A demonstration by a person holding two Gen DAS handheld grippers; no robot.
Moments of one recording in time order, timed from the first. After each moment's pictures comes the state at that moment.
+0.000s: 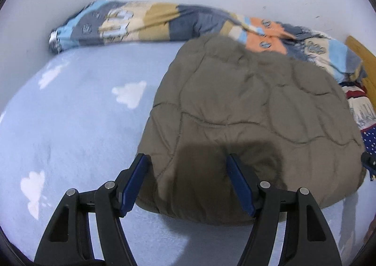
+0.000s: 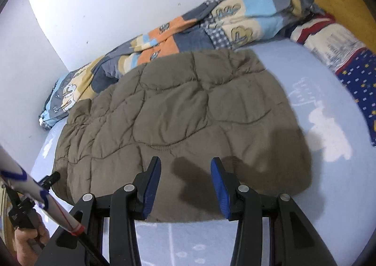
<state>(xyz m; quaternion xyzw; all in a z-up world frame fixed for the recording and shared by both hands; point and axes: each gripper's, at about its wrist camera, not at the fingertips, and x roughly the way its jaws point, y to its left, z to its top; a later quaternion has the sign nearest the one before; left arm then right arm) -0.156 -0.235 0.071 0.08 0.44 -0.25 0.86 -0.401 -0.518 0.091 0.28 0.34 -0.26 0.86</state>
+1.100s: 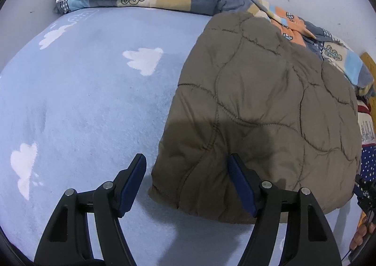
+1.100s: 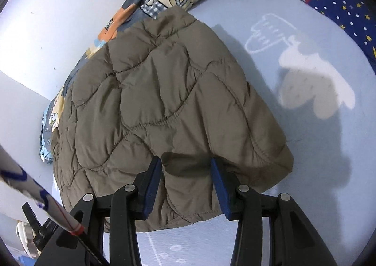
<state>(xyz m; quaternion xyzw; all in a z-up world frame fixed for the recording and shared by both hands) -0.135 -0.209 0.057 0.03 0.52 -0.23 0.82 -0.454 -0.600 0.050 0.45 0.34 -0.27 0.78</state>
